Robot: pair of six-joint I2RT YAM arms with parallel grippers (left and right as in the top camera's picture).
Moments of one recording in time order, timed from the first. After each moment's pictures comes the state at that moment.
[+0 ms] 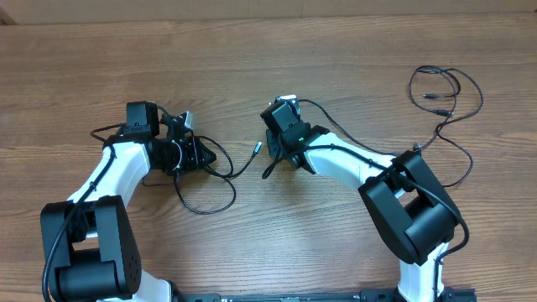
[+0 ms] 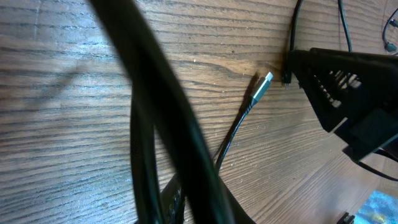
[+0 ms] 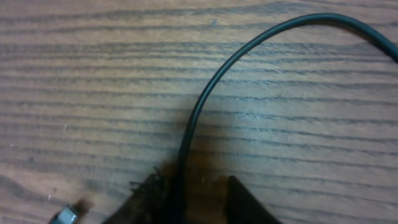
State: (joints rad) left arm 0.09 1.71 0.96 -0.58 0.65 -0.13; right arm 0.65 2.03 1.25 -0.25 0.22 0.43
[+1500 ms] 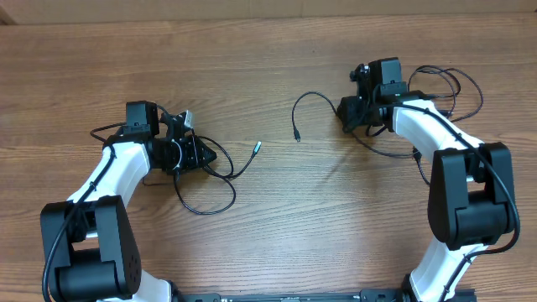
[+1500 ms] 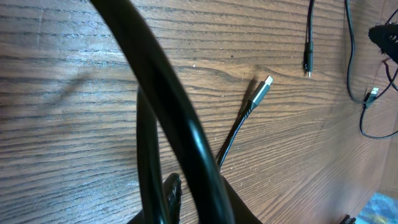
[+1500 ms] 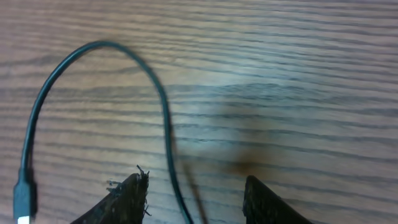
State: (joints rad) left arm 0.09 1.71 0.96 -0.56 0.65 -0.13; right arm 0.13 1.97 1.28 -0.40 -0.18 0.03
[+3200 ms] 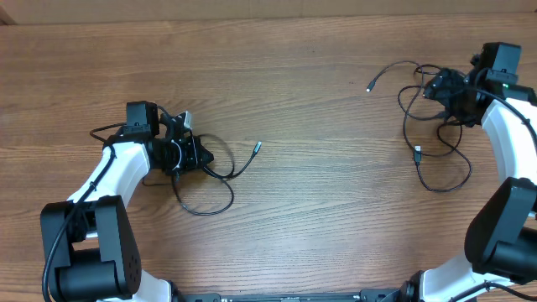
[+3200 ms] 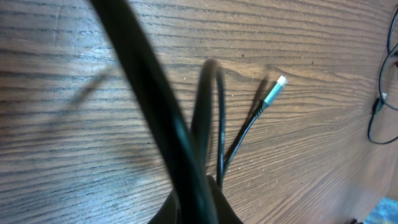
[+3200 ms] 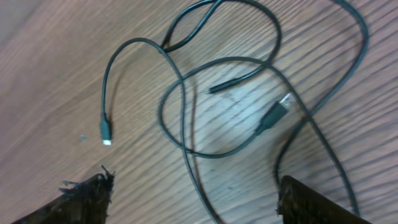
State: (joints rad) left arm 0.09 1.71 0.96 -0.57 0.62 -0.13; right arm -0.27 1.79 1.39 -0.63 -0.13 0.38
